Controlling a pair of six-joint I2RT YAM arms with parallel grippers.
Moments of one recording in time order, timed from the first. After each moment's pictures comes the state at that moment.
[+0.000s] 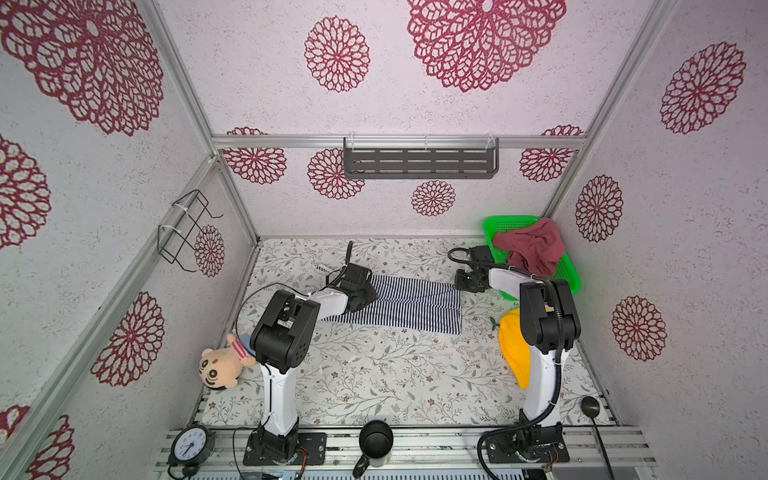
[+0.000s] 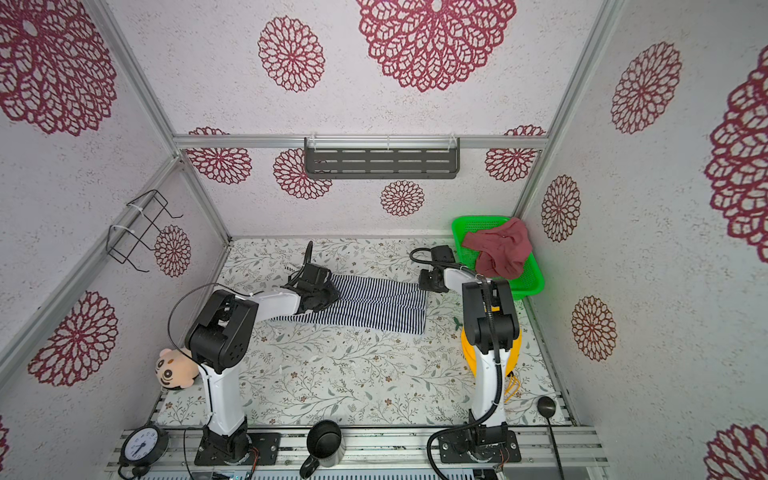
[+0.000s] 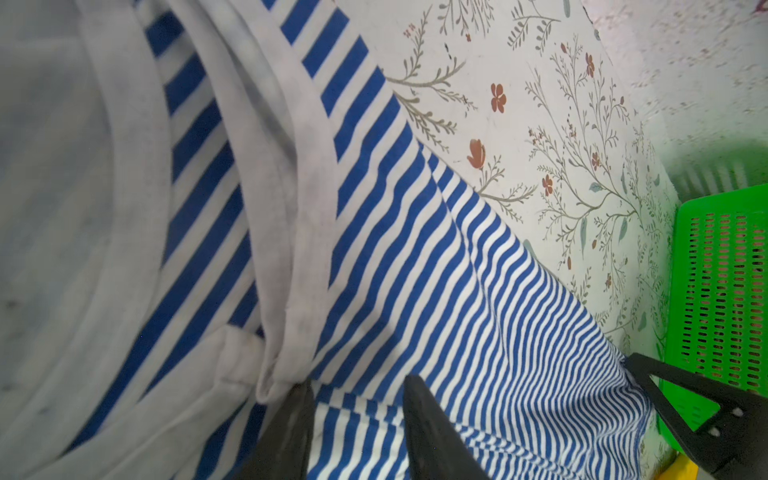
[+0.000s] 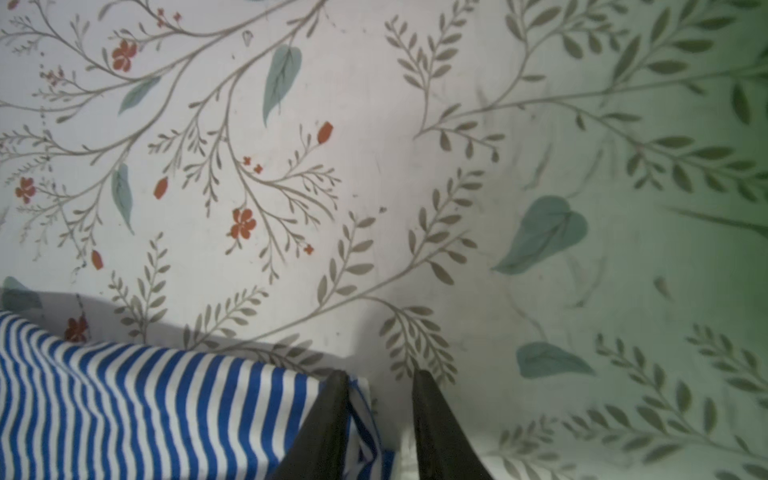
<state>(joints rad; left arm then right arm) -0.40 2.04 1.21 -0.05 0.02 -0.89 0.17 2.09 1.42 -0.34 -0.07 0.28</state>
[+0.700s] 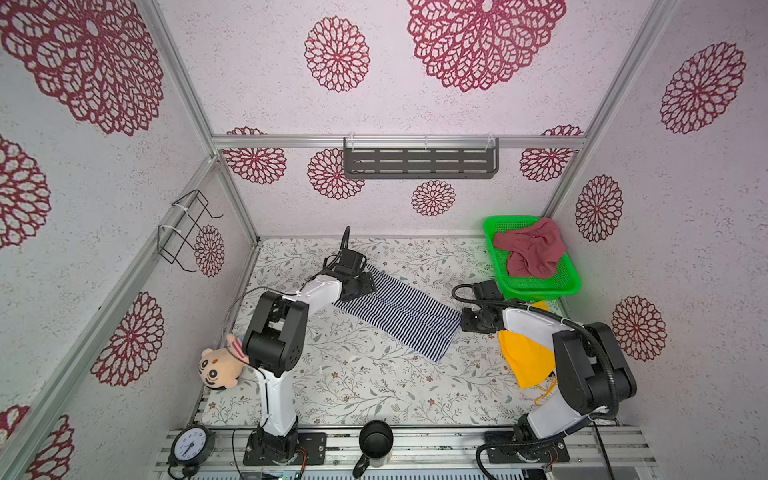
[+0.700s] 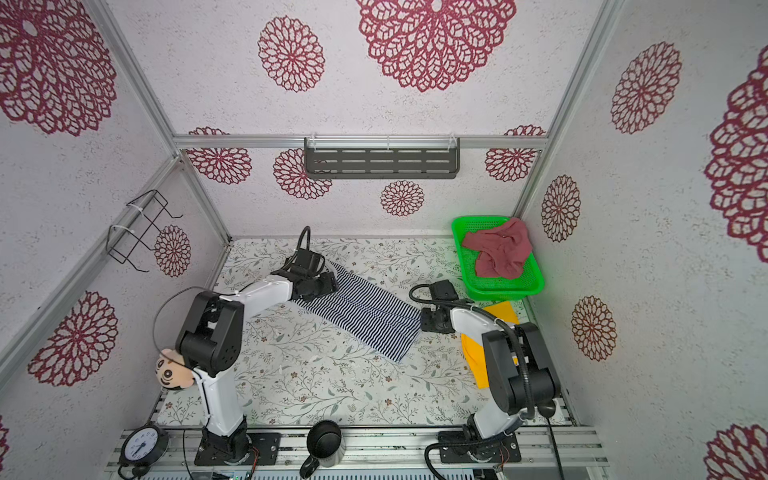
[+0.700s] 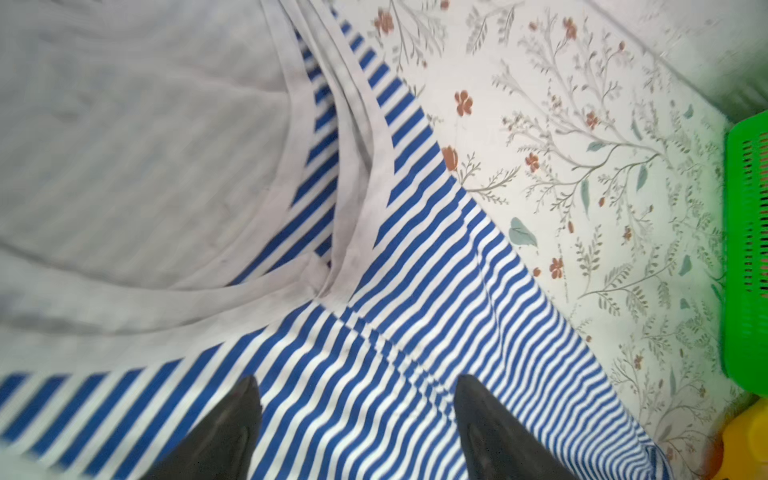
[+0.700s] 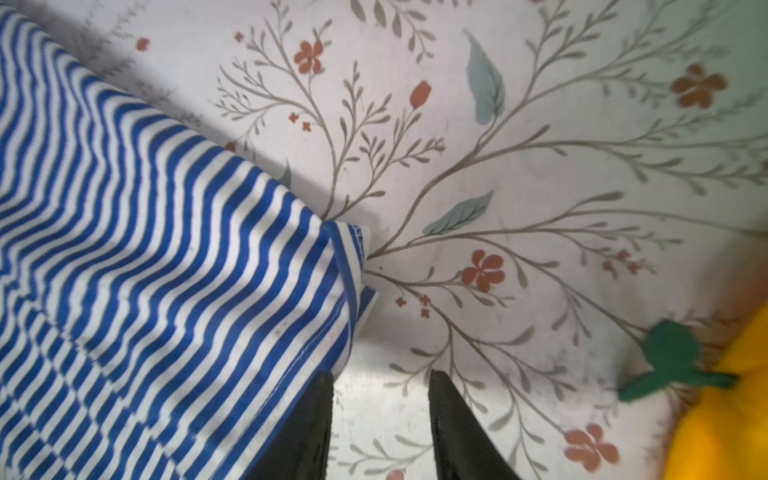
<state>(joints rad) -0.34 1.89 1.33 -0.35 0.00 -0.61 0.28 1.58 0.90 -0.43 0.00 0.33</state>
